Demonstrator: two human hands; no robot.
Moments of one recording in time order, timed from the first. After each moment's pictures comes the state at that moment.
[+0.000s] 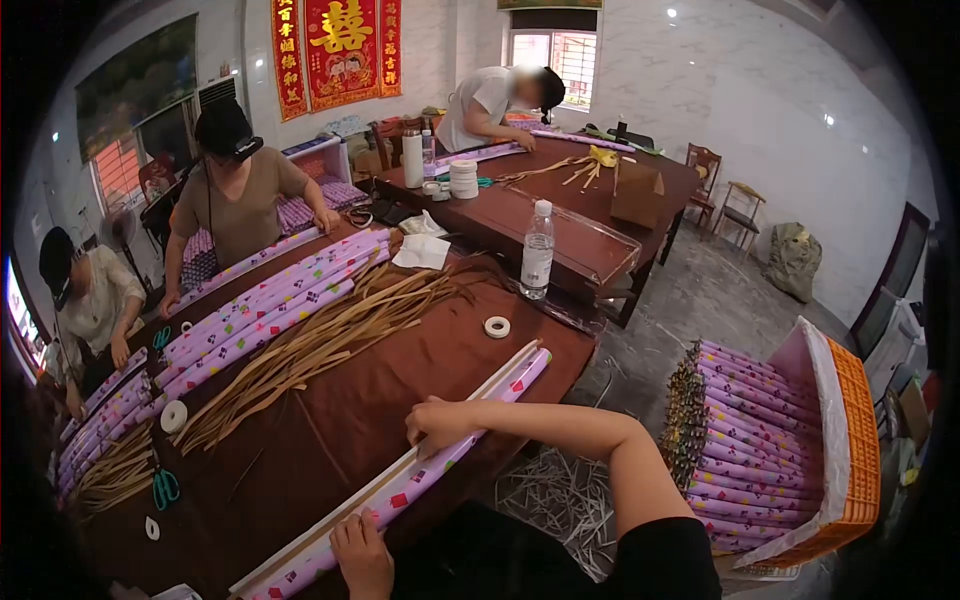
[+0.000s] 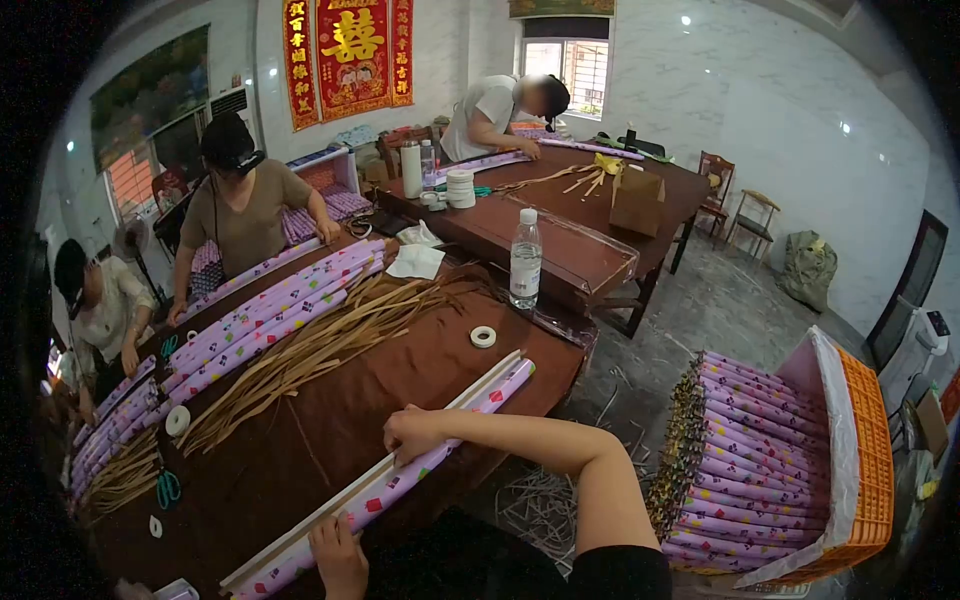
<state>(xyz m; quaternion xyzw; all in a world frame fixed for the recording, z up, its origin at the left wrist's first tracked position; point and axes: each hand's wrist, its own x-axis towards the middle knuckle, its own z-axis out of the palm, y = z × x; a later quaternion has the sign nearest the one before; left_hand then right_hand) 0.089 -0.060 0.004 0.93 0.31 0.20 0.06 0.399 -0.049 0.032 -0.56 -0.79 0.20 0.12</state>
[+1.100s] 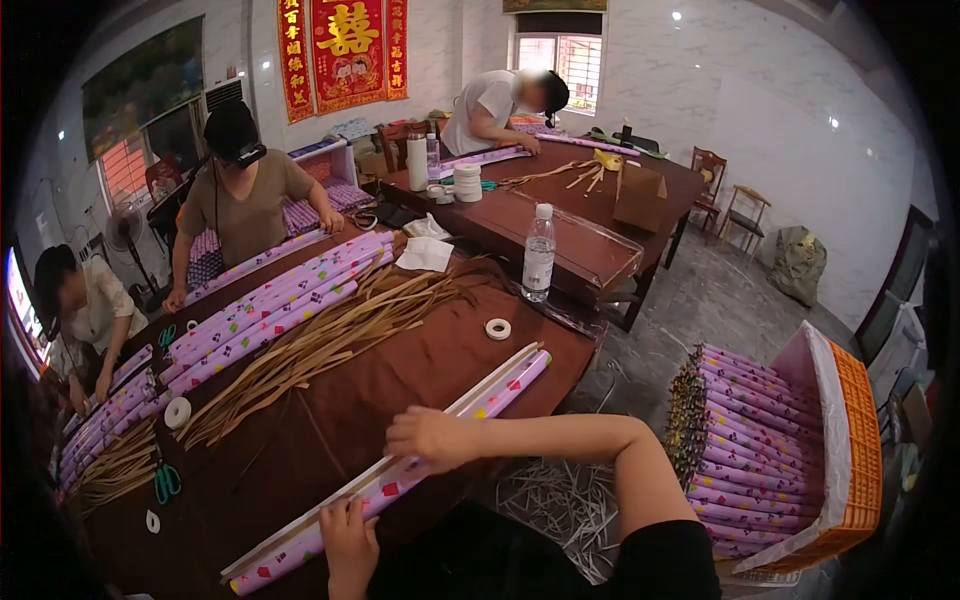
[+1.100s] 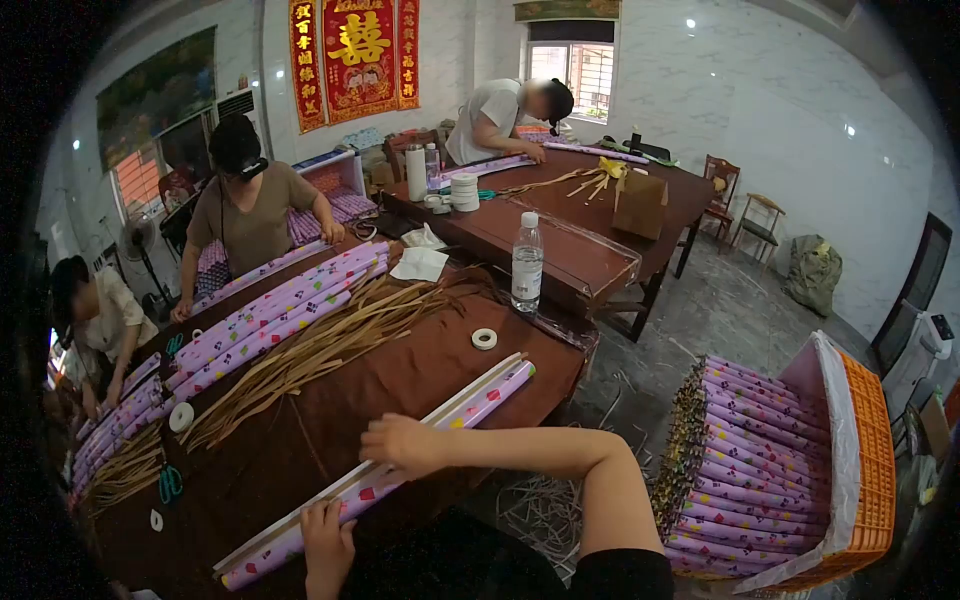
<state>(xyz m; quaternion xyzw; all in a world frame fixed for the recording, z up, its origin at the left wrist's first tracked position) 0.088 -0.034 0.008 0.93 0.27 0.23 0.11 0.364 -0.077 0.056 -0.48 -0.86 -0.01 0.14</state>
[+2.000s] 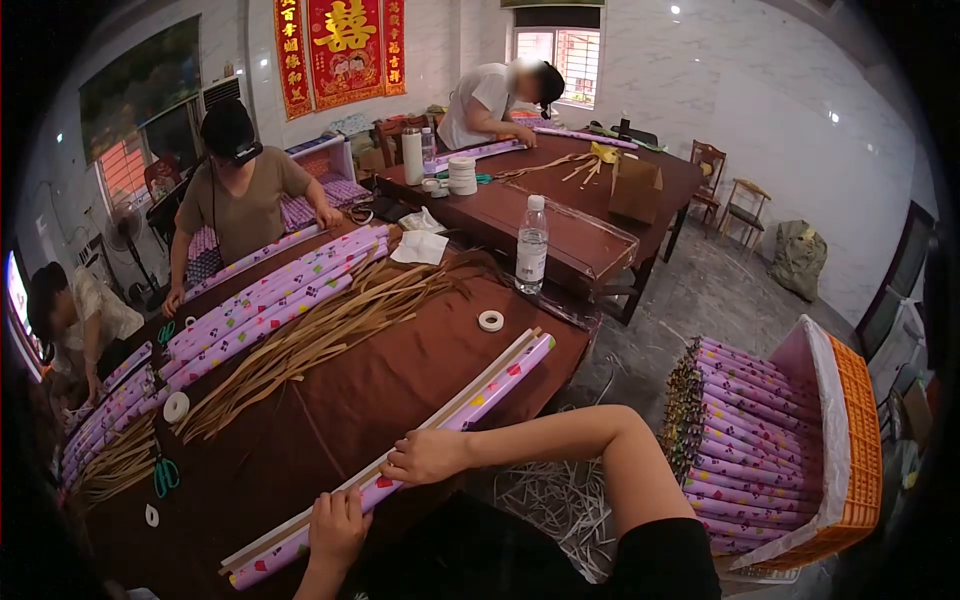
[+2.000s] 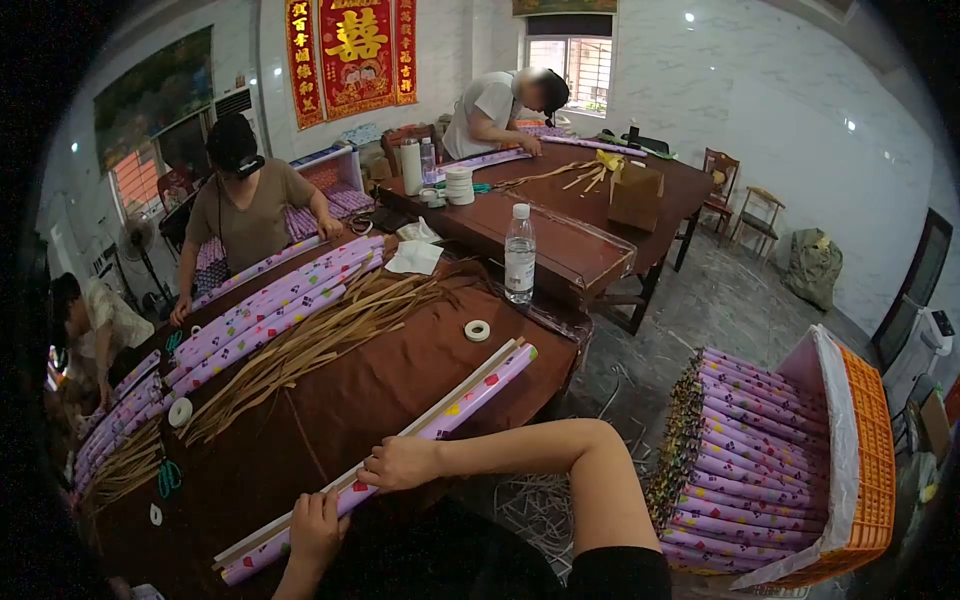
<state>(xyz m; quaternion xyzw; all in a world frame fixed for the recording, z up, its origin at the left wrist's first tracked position) 0.087 -0.019 0.015 0.97 0.14 0.19 -0.05 0.346 -0.089 0.018 -0.38 -0.89 -0.21 0.11</state>
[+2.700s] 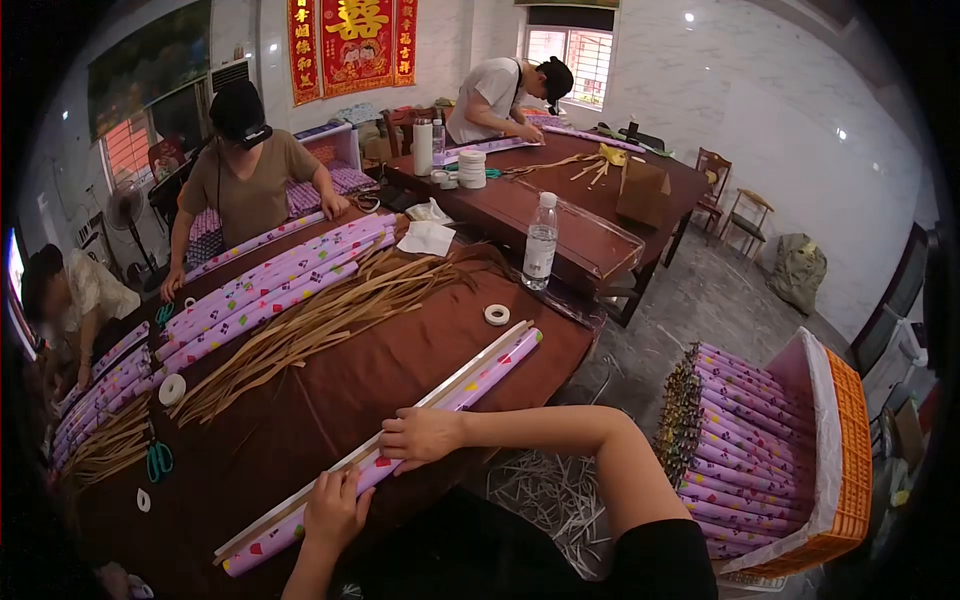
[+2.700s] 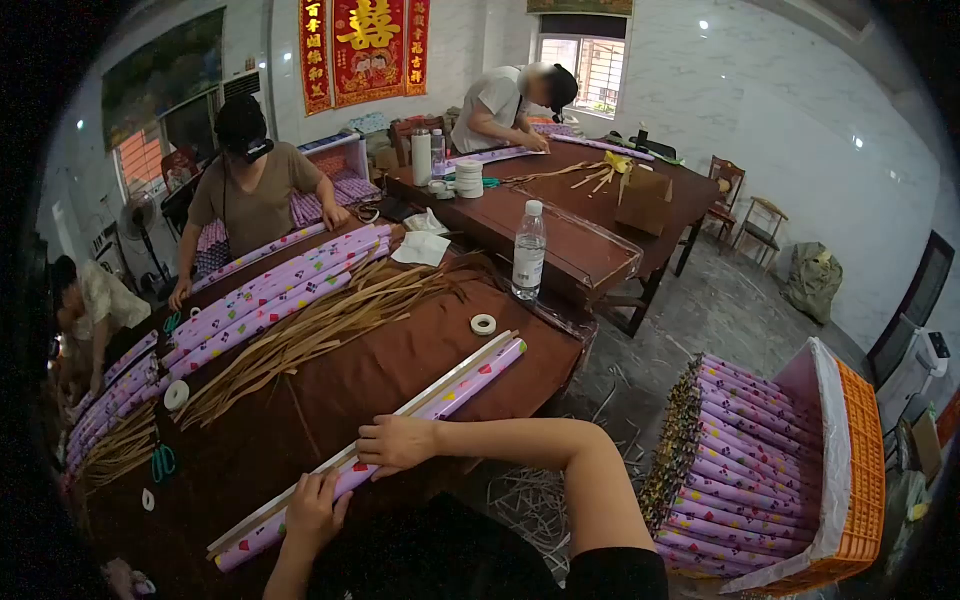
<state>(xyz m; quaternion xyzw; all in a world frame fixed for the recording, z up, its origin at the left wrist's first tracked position) 0.097 -0.008 0.015 0.96 0.13 0.26 0.02 0.361 -0.063 0.016 -0.34 -0.91 -0.17 0.15</state>
